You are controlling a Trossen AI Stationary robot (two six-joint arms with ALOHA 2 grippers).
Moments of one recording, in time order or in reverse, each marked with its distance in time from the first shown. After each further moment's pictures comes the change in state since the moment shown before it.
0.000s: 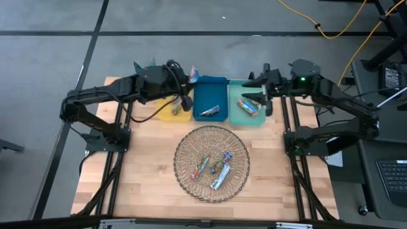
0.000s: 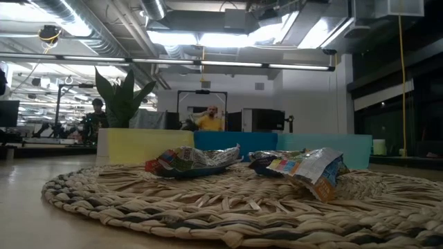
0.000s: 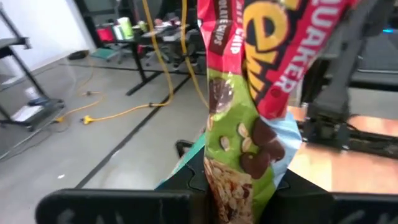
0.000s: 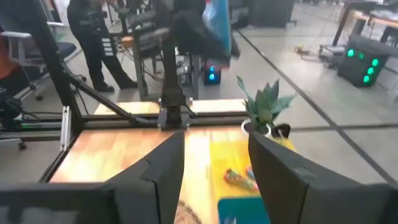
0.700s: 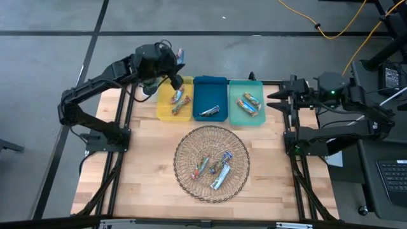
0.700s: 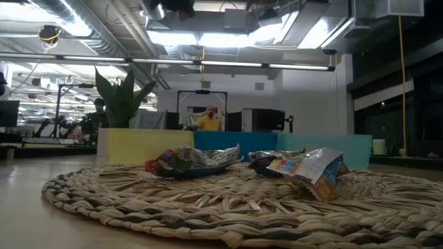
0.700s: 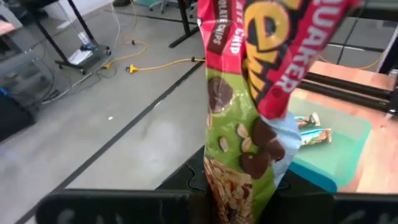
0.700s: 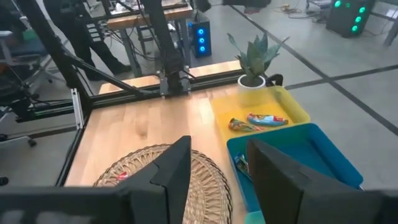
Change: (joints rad) left arm 0.315 -0.040 0.000 -0.203 0.104 0.000; right arm 0.140 -0.248 0.000 -0.387 0.214 0.160
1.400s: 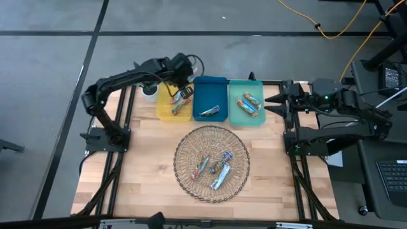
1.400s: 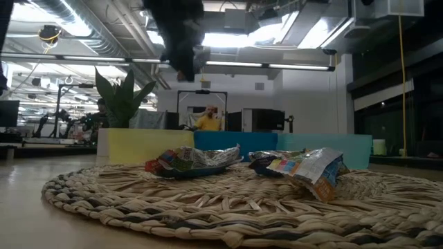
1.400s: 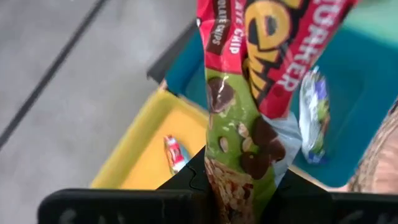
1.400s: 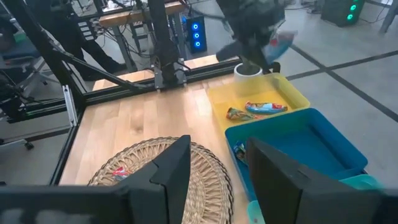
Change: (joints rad) left arm 0.110 0.321 0.000 -0.235 0.126 0.000; right arm 0.023 -0.063 -0.142 0.067 0.040 0.045
